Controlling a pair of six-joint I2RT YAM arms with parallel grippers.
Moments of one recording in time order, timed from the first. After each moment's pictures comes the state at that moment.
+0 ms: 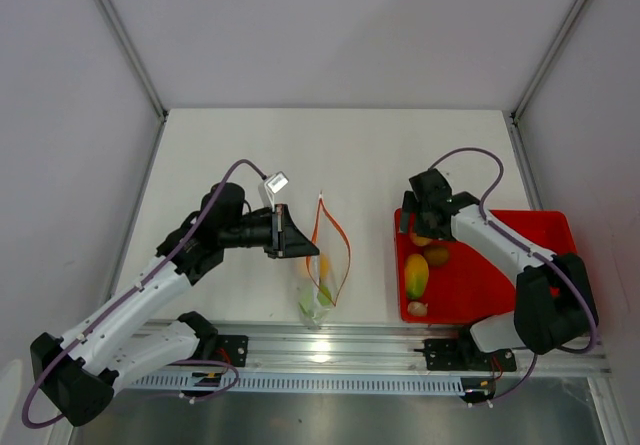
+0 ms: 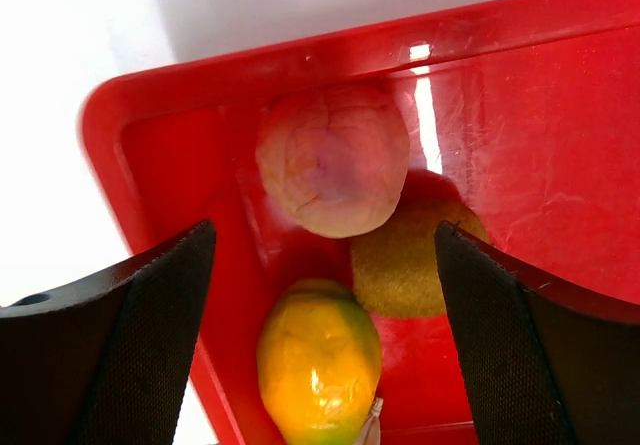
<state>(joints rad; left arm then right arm) -0.62 0.91 0.81 -0.34 0.67 -0.74 0.41 1.39 0.93 -0.64 0.28 0.53</state>
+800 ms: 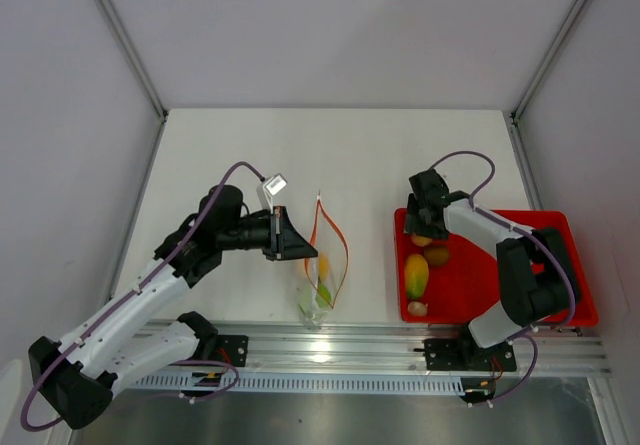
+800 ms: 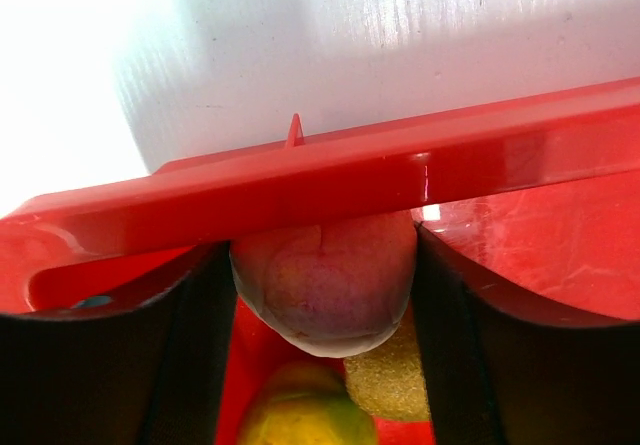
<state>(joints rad) -0.62 0.89 0.80 -0.35 0.67 -0.73 0.35 1.55 0.90 -0.49 0.24 0.48</state>
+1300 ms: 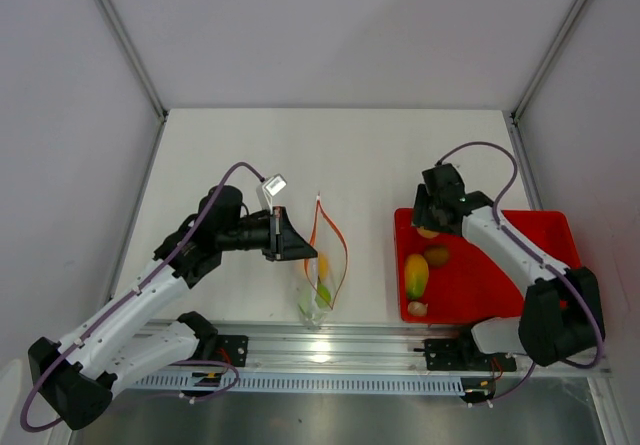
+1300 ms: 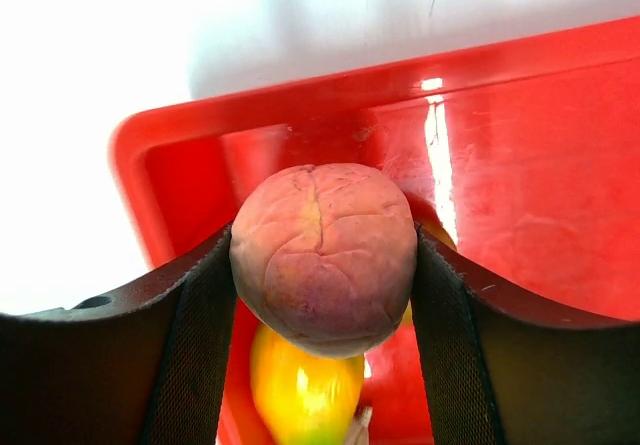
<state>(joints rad) -0.62 0.88 0.80 -0.35 0.67 -0.73 0.35 1.36 0.92 -0.60 0.25 0.48</state>
